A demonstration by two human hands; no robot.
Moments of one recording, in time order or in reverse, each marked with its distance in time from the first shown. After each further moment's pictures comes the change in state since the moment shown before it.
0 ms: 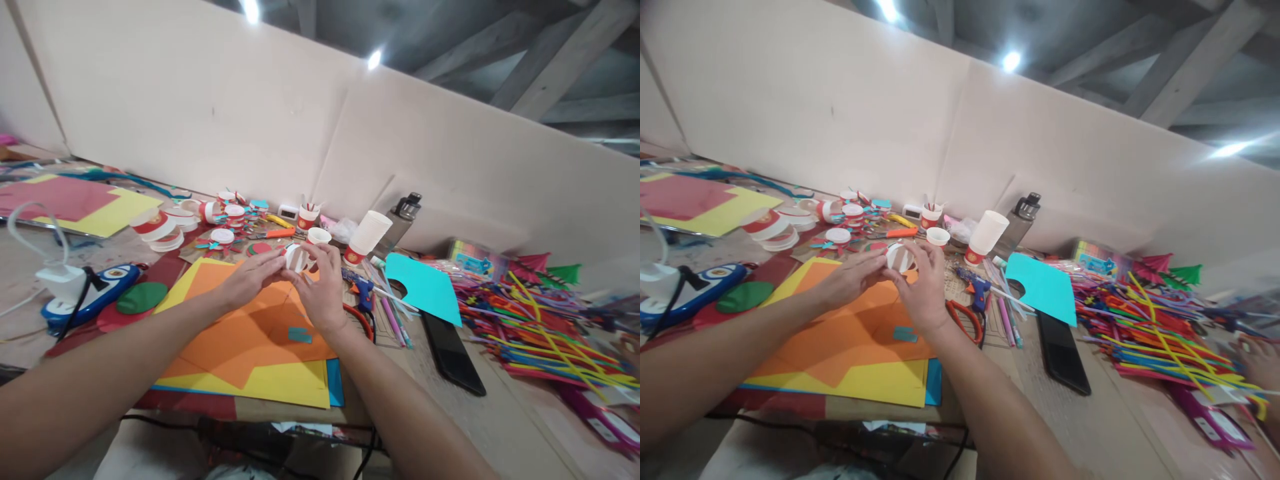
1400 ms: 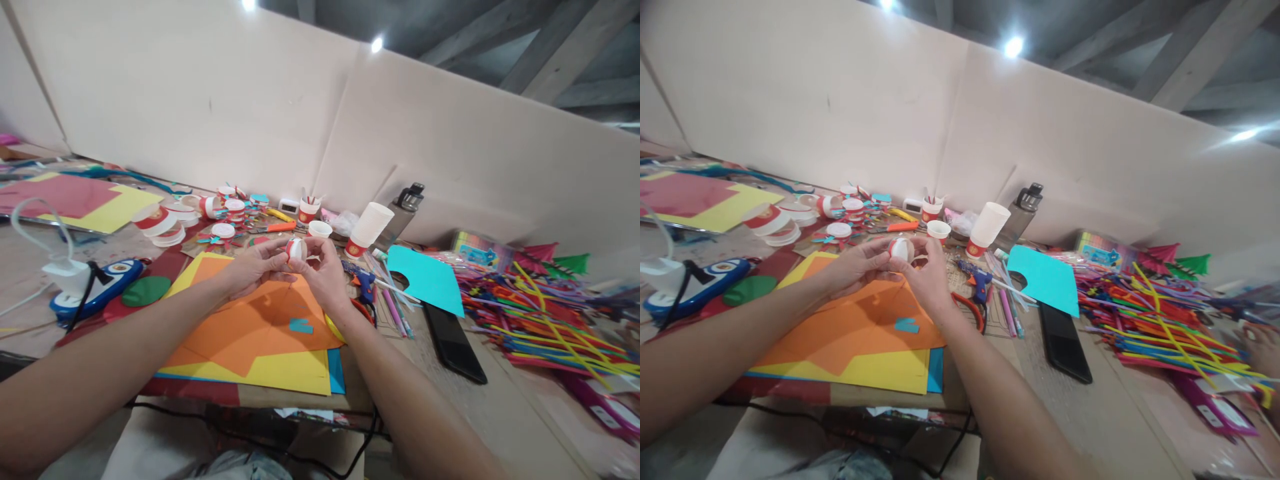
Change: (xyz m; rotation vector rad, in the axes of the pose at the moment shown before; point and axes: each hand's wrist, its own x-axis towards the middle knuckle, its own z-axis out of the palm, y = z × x) left_hand 0.007 -0.003 -0.008 -0.144 -0.024 -0.147; right_hand 0.009 0.006 0.000 0.468 -0.124 0.320
